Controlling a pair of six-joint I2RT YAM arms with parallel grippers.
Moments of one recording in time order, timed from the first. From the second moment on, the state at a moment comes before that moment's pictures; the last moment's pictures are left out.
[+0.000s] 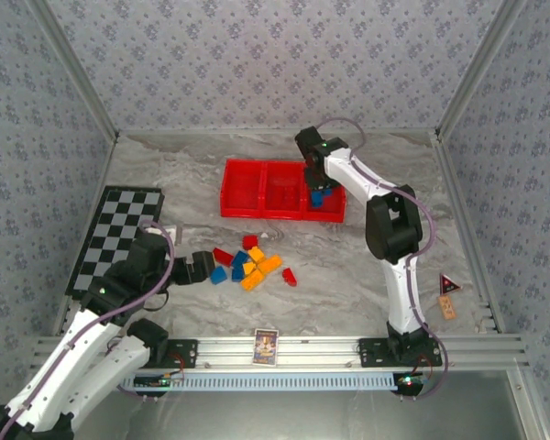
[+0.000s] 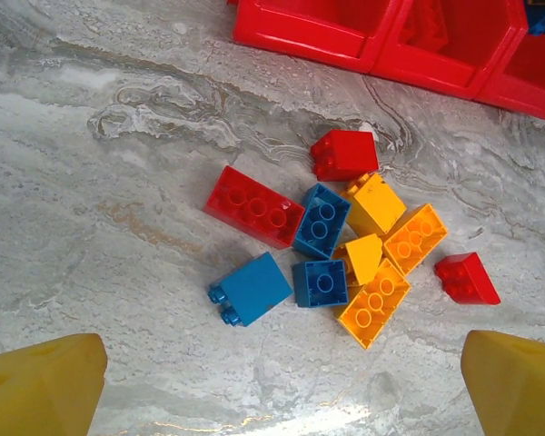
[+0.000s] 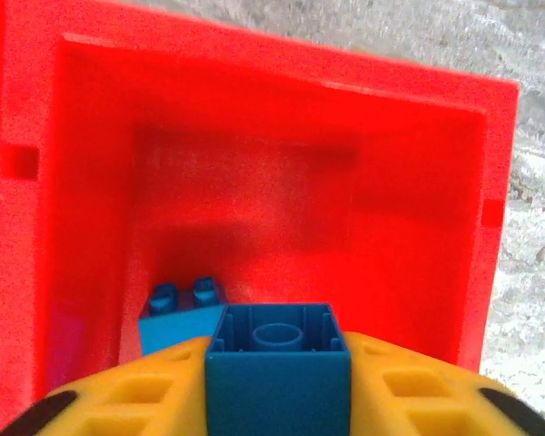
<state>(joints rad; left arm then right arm) -0.53 0.59 0.68 -0.87 -0.01 -0.58 0.44 2.18 1.91 -0.99 0.33 0.30</state>
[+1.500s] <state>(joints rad) -0.66 1.55 1.09 -0.83 -0.11 -0.59 0.29 0.77 0.81 -0.82 0.00 0.36</state>
